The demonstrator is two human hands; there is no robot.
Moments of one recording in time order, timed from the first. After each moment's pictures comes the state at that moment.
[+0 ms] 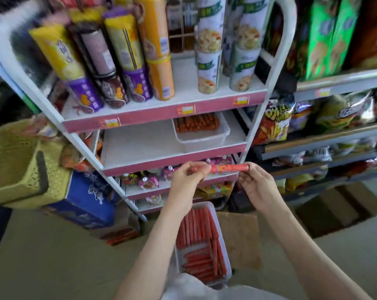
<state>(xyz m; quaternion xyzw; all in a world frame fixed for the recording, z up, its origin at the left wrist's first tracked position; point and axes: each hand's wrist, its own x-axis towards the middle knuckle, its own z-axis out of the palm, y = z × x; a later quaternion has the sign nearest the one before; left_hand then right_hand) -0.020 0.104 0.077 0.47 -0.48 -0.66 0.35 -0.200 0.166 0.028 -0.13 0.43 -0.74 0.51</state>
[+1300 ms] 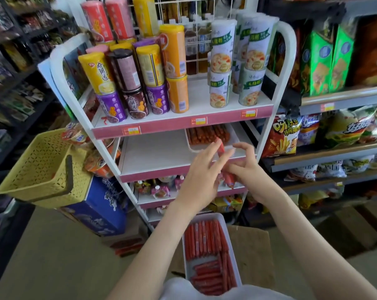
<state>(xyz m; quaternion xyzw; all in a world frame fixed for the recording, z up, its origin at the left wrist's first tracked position) -0.009 0.108 0.105 0.25 -0.91 -0.10 0.32 -0.153 0.159 0.122 -0.42 0.57 -0.53 0.46</state>
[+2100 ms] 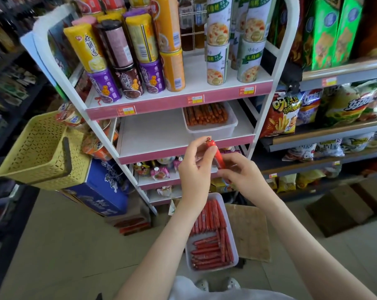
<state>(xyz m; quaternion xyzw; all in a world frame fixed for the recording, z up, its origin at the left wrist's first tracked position) -0.010 0.163 0.105 0.40 -0.63 -0.40 0.53 -0.136 0.198 0.081 -0.54 0.63 -0.46 0.33</state>
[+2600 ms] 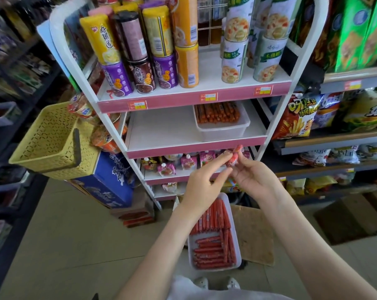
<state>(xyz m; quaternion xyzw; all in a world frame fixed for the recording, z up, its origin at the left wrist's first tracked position) 0.012 0.153 0.075 0.32 -0.78 -0.35 0.41 -0.126 0.169 0.094 0.04 0.34 -0.66 0.67</state>
